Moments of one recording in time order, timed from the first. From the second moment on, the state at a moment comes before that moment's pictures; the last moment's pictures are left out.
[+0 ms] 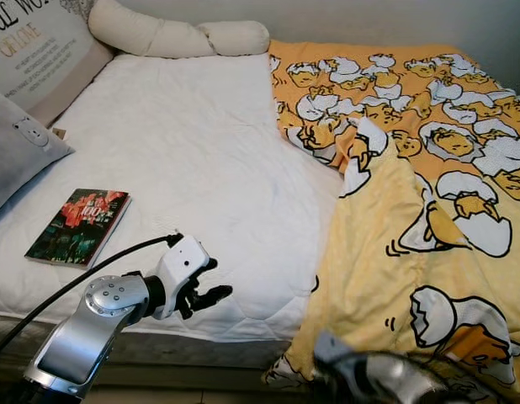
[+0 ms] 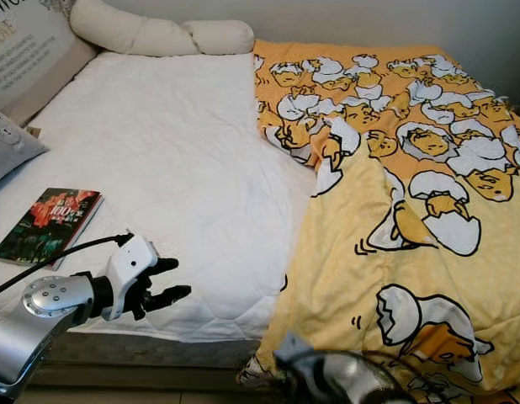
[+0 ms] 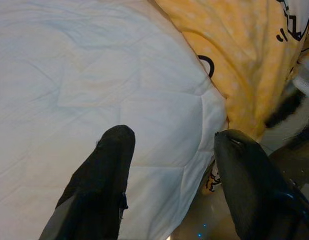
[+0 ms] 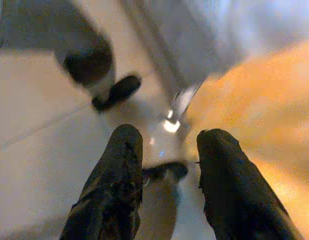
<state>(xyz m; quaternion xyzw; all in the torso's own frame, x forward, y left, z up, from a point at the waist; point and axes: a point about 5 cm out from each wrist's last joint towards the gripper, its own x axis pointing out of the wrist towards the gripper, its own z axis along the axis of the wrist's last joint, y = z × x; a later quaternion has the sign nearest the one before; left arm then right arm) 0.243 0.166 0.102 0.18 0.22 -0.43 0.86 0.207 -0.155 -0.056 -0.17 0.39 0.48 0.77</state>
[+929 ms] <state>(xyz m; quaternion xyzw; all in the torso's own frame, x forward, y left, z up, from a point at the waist) 0.245 0.164 0.099 0.18 0.22 -0.43 0.86 0.324 -0.142 0.019 -0.06 0.28 0.08 0.96</state>
